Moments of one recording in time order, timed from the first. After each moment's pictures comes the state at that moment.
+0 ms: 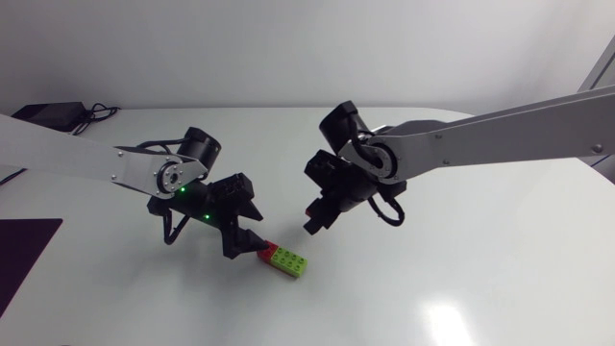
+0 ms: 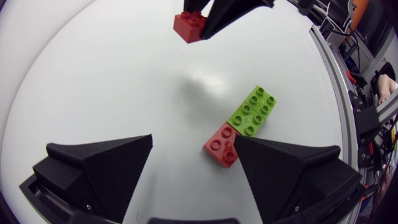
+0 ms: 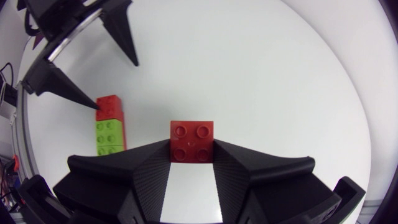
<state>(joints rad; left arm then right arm) -0.32 1.81 0.98 -0.32 0.54 0.87 0.59 1.82 1.20 -0.36 -0.10 -0.29</state>
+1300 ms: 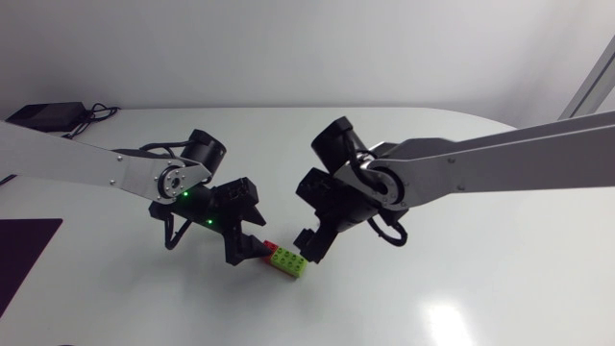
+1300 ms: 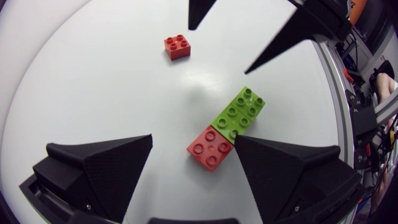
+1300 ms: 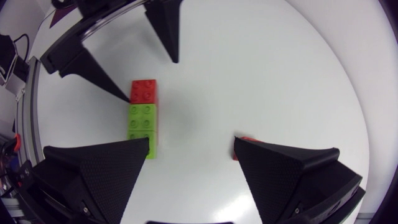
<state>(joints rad) -0.36 1.78 0.95 -0.33 0.52 0.84 0.69 1.73 1.08 -0.33 -0.10 -0.31</state>
